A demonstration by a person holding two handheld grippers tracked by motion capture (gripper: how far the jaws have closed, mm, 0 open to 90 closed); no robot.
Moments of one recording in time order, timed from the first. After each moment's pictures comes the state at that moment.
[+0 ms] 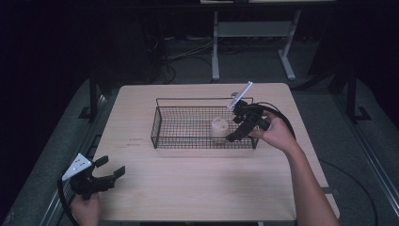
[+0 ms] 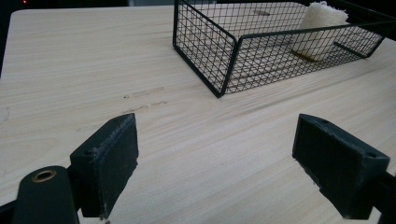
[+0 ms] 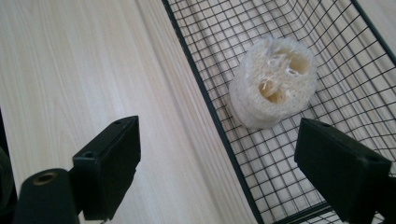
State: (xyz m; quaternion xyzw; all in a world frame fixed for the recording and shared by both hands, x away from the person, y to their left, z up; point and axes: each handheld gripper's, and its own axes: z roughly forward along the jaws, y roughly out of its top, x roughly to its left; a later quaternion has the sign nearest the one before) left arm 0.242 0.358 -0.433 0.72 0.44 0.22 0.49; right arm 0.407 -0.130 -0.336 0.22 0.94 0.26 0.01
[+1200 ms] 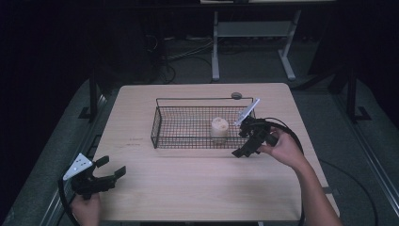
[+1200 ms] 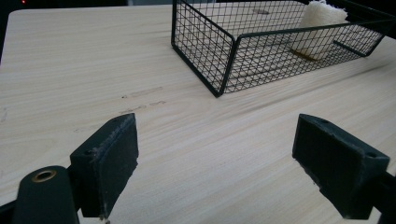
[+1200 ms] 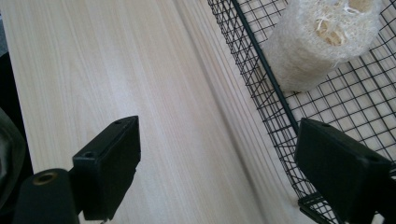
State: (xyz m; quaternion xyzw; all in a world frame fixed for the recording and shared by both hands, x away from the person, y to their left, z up) left arm 0.242 0.356 -0.433 0.72 0.44 0.22 0.48; right arm 0.372 -0.147 -0.359 0.21 0.95 0.25 0.01
